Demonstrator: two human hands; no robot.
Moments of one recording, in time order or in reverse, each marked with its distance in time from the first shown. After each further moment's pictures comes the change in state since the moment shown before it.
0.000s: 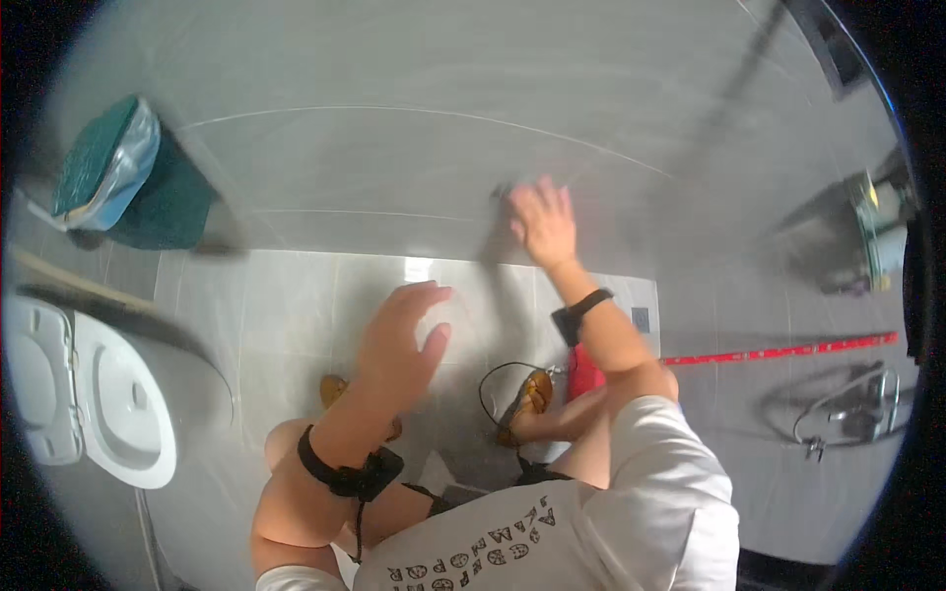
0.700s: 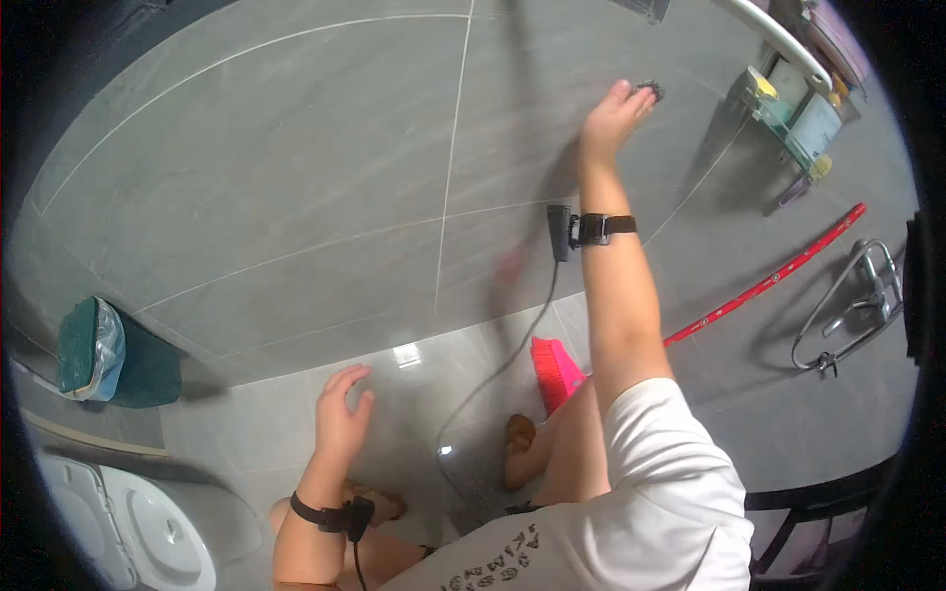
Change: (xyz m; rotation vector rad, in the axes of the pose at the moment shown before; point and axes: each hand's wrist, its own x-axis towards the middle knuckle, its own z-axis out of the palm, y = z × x) left_hand 0.042 0.012 0.038 0.094 -0.090 0.027; right_hand 0.082 0.215 -0.249 0.251 1.096 0.825
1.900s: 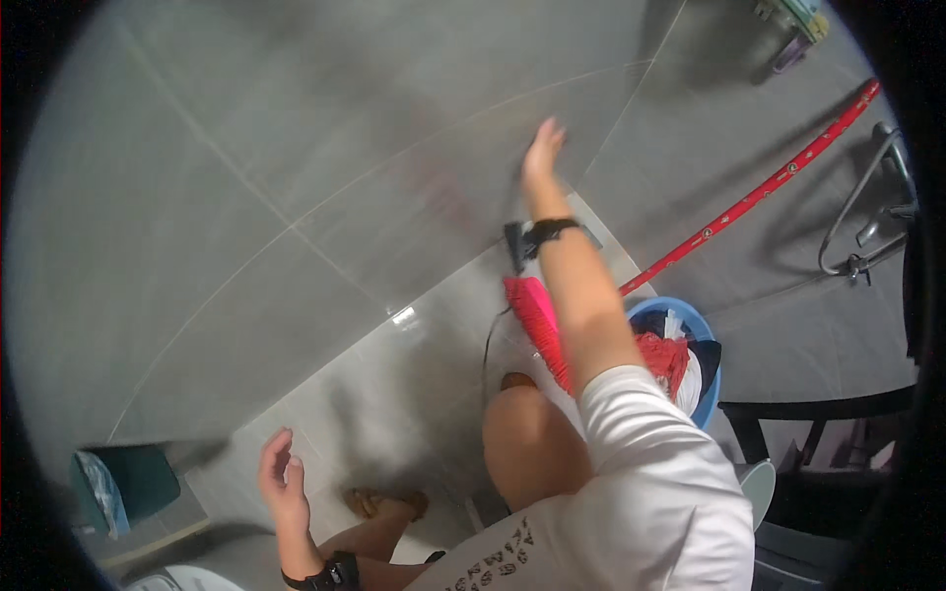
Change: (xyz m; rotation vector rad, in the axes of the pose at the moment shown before) left_hand -0.001 -0.037 0.007 -0.181 -0.101 -0.248; right_hand -0.134 0.315 -0.066 0.106 -0.003 0.862
